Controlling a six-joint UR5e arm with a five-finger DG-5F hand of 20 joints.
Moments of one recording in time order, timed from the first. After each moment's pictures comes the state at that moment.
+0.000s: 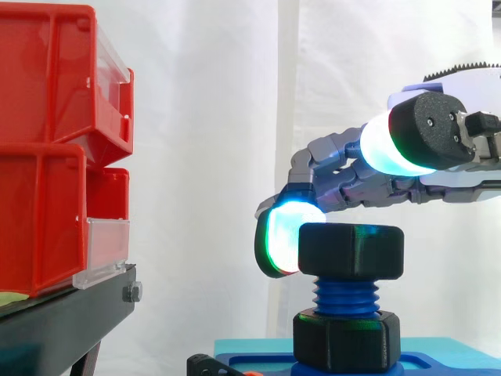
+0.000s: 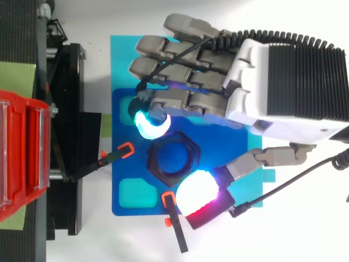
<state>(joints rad) 0.16 -2.13 -1.34 -2.79 -1.37 -1.19</state>
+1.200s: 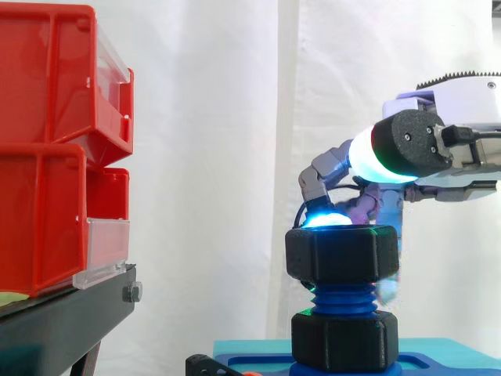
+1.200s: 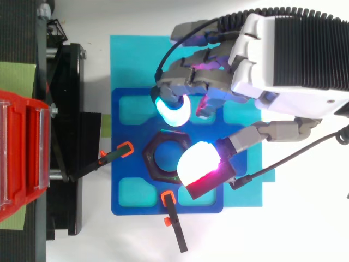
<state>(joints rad) 0.12 -2.13 -1.33 -2.80 -1.42 -1.19</state>
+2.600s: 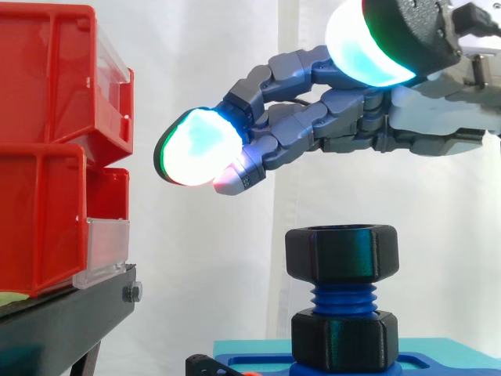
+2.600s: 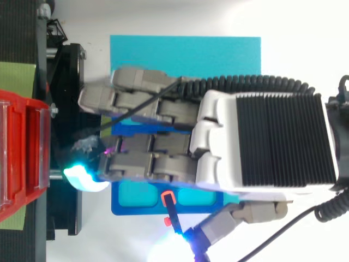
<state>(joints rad) 0.20 -2.18 -1.23 -2.77 -1.46 -1.24</state>
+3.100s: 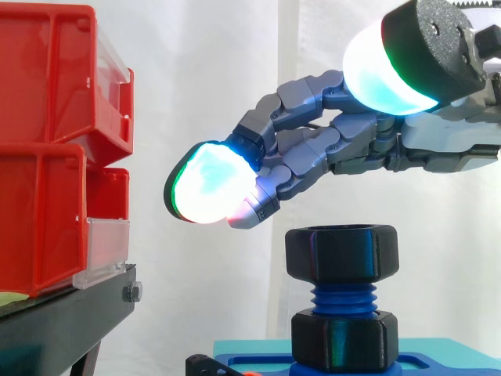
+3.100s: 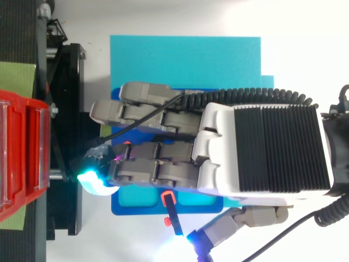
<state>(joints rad) 0.21 -2.18 -1.23 -2.82 -1.46 -1.22</state>
